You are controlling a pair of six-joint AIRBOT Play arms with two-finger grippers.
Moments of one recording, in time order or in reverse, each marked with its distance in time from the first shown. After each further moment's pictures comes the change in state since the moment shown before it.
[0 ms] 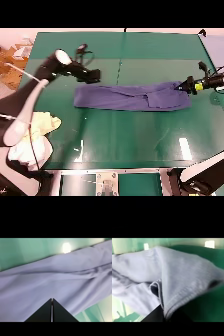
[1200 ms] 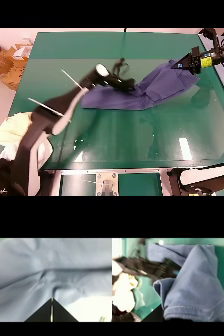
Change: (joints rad) left arm -0.156 -0.377 0.417 -0.303 -0.093 0.045; right arm 0.204 0.306 0.077 0.126 0.149 0.254
